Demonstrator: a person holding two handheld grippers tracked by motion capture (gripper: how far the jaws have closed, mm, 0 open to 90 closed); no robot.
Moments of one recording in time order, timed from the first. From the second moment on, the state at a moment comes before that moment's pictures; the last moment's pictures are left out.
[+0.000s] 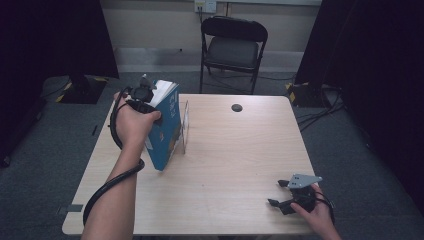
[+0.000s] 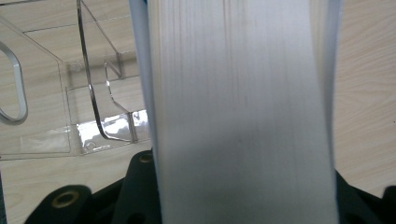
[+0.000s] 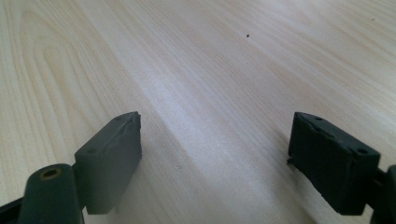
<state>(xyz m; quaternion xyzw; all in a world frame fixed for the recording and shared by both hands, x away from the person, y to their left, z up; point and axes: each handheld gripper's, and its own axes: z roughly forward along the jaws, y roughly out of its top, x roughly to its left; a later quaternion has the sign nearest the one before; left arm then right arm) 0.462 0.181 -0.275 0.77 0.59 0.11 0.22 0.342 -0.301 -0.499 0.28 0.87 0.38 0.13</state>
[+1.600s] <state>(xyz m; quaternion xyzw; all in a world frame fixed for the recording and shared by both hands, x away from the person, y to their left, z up) 0.495 0.169 -0.293 0.74 0.62 0.12 0.22 0.342 -0.301 -0.499 0.28 0.87 0.38 0.13</state>
